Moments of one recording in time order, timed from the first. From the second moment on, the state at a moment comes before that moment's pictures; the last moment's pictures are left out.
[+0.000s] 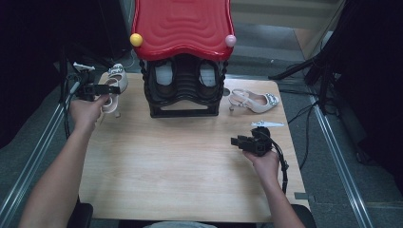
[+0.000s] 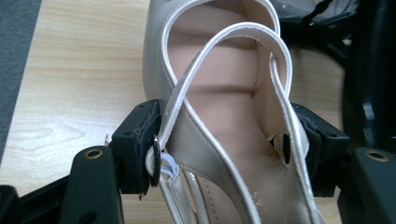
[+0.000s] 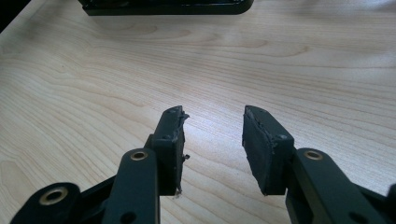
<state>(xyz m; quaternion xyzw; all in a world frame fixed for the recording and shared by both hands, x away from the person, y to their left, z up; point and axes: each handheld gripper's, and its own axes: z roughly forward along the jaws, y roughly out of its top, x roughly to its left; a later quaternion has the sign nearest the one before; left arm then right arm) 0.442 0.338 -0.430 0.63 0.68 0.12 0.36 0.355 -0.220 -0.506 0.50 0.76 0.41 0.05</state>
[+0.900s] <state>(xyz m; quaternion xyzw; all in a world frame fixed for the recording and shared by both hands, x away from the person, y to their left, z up) 0.455 0.312 -0.325 0.63 0.66 0.14 0.39 0.364 -0.207 -0.503 0.49 0.76 0.42 0.04</state>
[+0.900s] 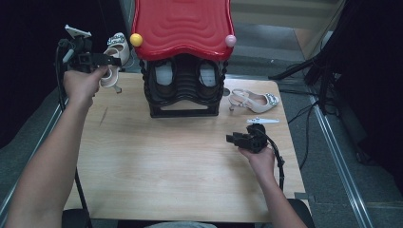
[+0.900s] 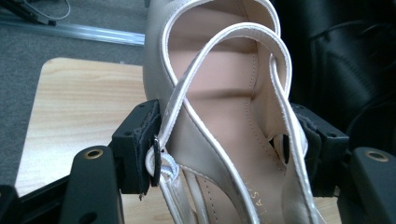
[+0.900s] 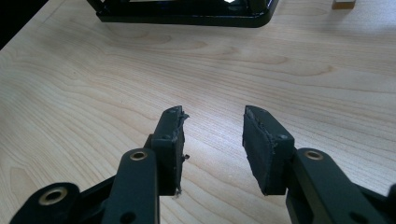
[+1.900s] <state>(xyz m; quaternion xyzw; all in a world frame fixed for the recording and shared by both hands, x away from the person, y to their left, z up) 0.461 0.271 -0.174 0.63 0.62 0.20 0.42 0.364 -0.206 -0.504 0.49 0.76 0.42 0.04</state>
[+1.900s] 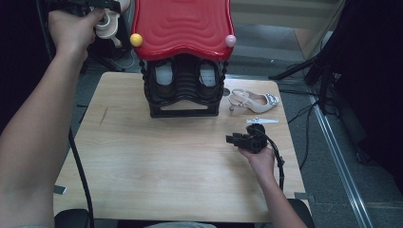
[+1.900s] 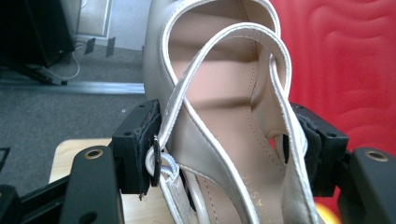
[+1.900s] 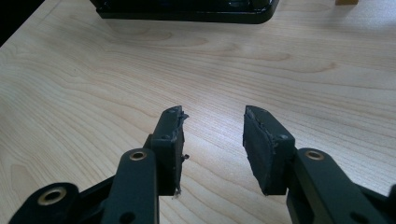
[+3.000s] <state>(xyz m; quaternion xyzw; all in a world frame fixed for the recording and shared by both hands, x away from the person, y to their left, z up) 0.487 0.161 -0.182 0.66 0.58 0.22 0.43 0.362 -0.208 -0.503 0.49 0.76 0.42 0.03</state>
